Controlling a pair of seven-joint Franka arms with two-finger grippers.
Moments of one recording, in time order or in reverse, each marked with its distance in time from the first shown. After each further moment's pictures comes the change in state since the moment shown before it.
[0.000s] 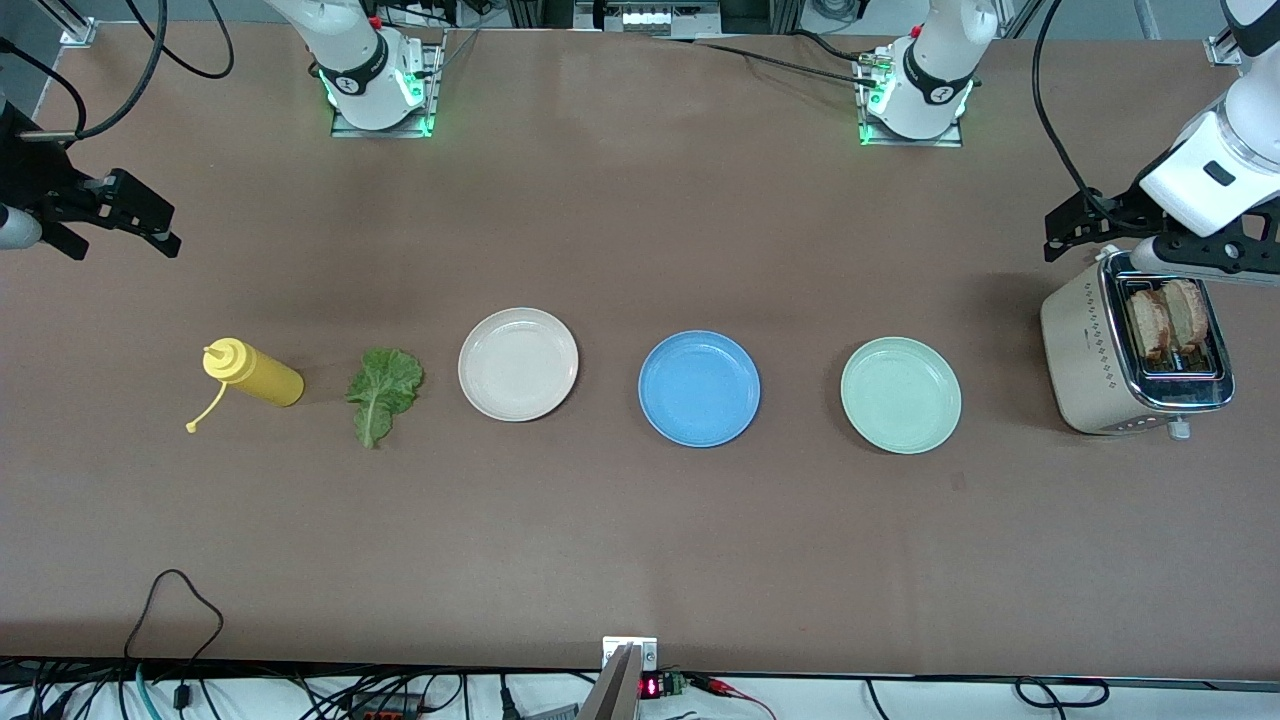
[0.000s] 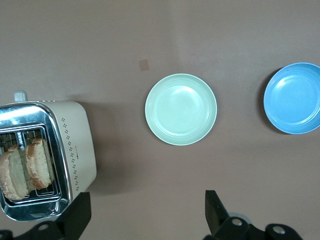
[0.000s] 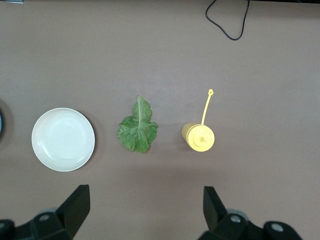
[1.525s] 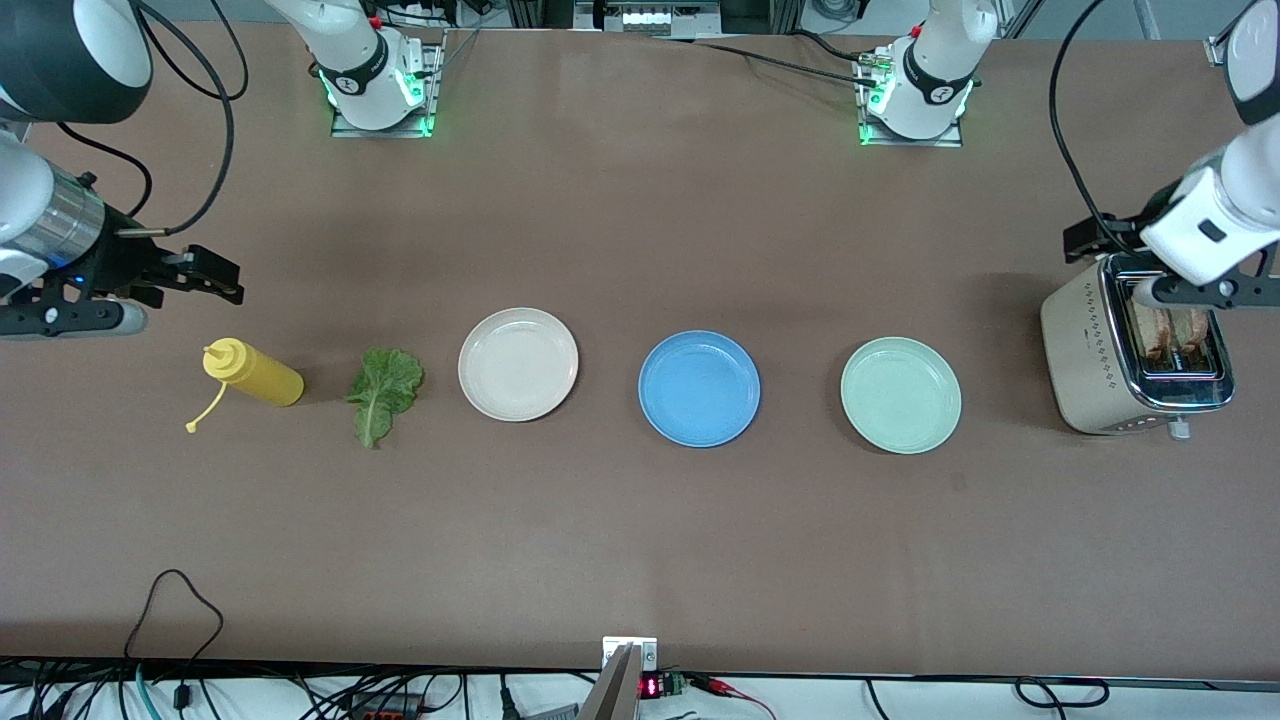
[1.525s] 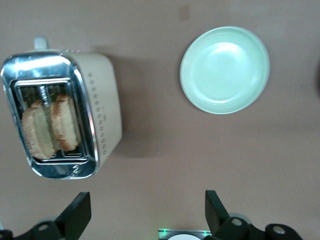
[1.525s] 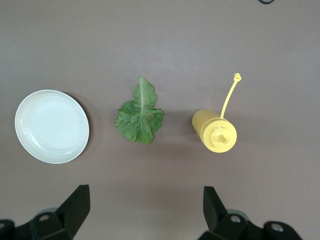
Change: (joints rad) left arm 0.060 0.106 0.015 0.025 0.107 -0.134 -0.025; right arm 0.011 0.142 0.014 -0.031 0.005 0.030 0.000
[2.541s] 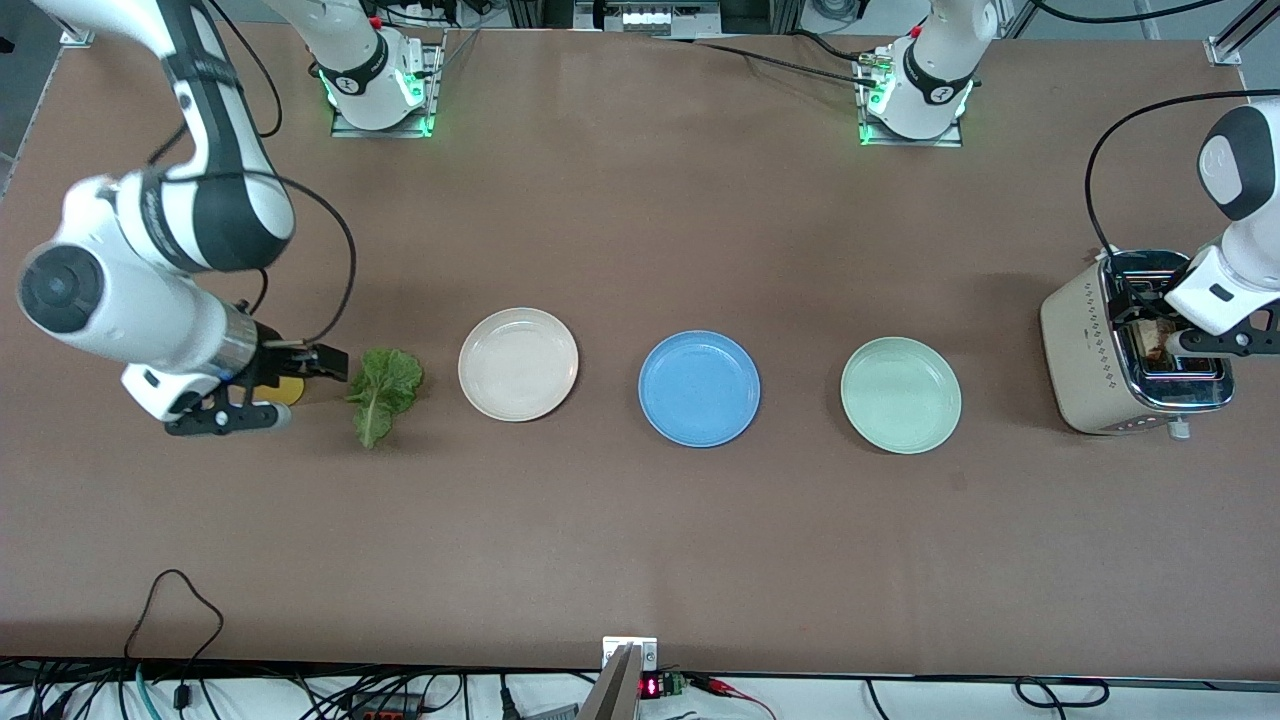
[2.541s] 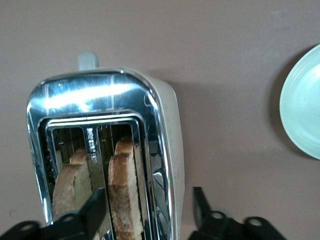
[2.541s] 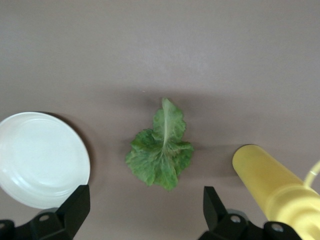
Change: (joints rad) left arm 0.237 0.016 0.004 -0.397 0.093 0.635 0.185; right arm 0.077 0.303 0.000 -0.006 0.006 0.255 0.044
